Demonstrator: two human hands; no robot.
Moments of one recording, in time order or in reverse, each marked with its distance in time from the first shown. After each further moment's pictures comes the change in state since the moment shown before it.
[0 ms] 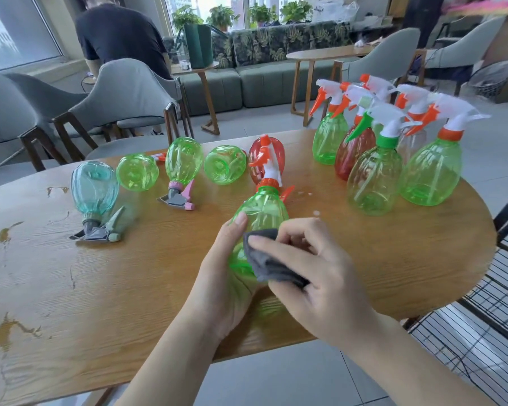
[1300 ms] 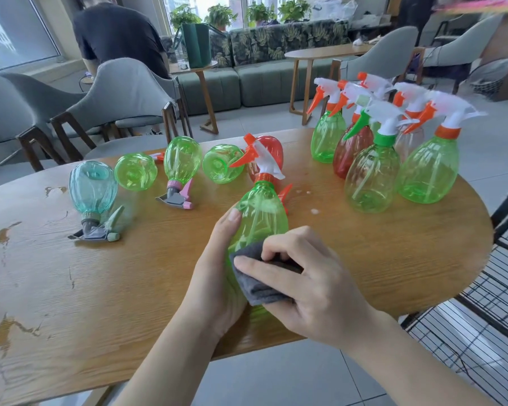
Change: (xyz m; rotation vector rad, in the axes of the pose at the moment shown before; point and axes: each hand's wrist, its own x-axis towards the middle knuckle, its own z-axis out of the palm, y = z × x) left_hand -0.001 0.001 -0.005 -0.078 -0.027 -0.020; right_hand -0.006 0.006 0.003 -0.162 -0.052 -0.224
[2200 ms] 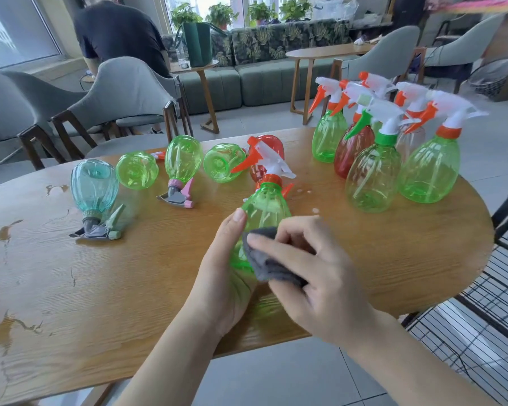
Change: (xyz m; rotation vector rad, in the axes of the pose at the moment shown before) left_hand 0.002 -0.006 0.000 0.102 0.058 0.046; right_hand 0.008 -0.006 -0.005 0.138 0.058 0.201
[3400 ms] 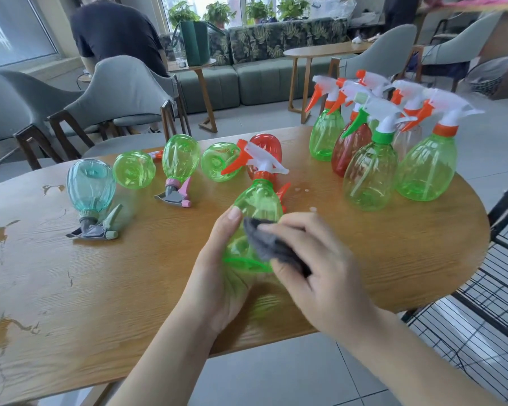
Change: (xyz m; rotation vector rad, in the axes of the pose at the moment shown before) left_hand -0.001 0.004 0.002 -0.039 -0.026 -0.001; right_hand -0.003 0.004 -0.003 0.018 0.007 0.059
